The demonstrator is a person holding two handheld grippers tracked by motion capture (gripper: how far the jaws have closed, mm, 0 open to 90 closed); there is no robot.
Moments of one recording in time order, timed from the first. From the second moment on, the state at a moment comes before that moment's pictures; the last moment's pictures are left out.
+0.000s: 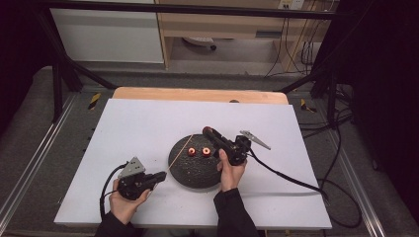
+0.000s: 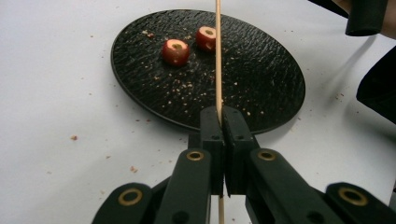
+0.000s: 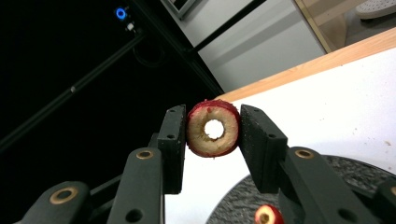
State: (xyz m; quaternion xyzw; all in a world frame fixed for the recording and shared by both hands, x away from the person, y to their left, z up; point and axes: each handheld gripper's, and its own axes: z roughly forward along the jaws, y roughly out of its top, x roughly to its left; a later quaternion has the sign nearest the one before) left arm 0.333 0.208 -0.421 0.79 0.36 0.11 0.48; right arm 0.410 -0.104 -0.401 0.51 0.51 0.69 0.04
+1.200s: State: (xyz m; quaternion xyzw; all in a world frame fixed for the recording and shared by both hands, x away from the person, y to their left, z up) left arm 0.331 0.178 -0.424 0.79 0.36 0.11 0.49; right arm 0.412 -0.096 -0.412 0.51 0.43 0.74 0.04
